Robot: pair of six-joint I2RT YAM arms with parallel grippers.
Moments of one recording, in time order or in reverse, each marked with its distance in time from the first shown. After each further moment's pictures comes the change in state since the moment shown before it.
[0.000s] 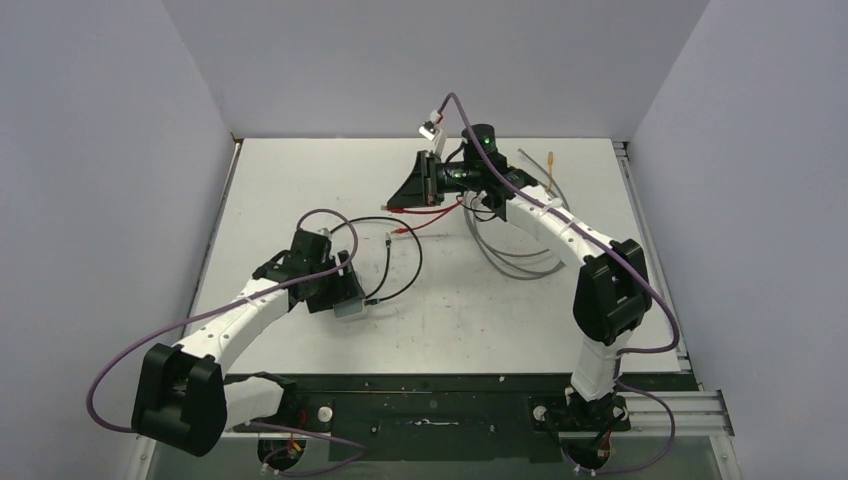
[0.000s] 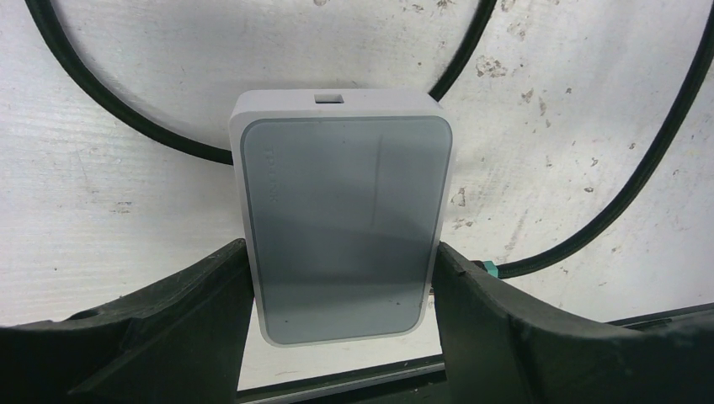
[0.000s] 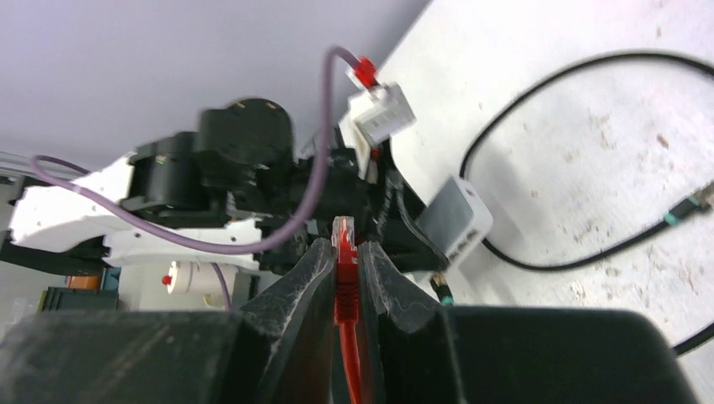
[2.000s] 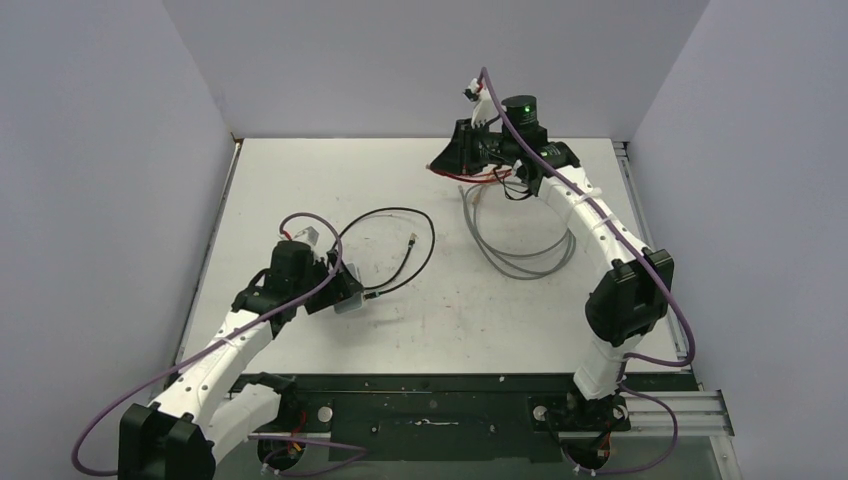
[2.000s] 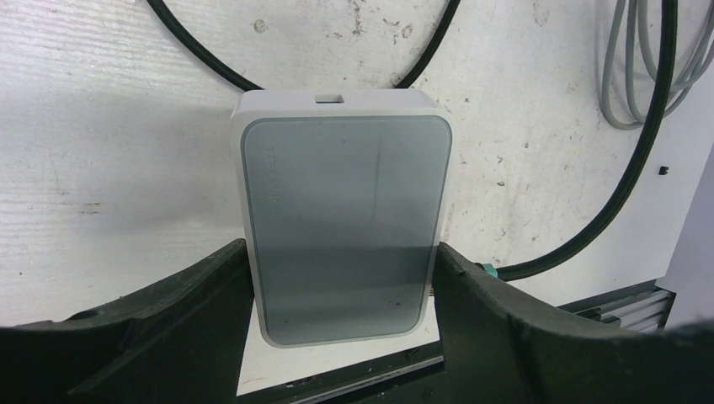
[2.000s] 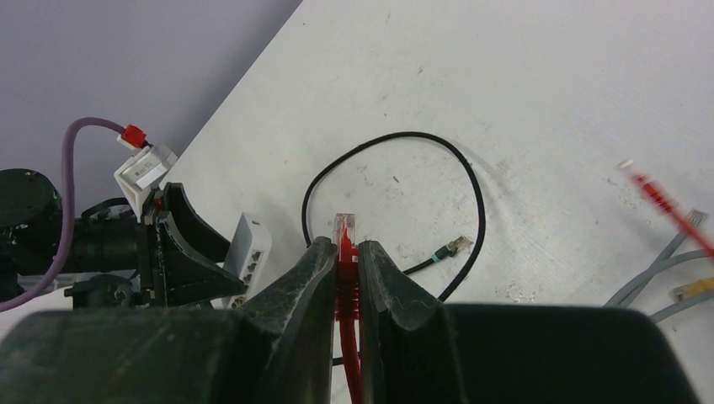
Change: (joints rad) left arm 0.023 -0.250 -0.093 0.076 0.058 -0.049; right arm -0.153 -0.057 0.181 -0.294 0.282 -0.377
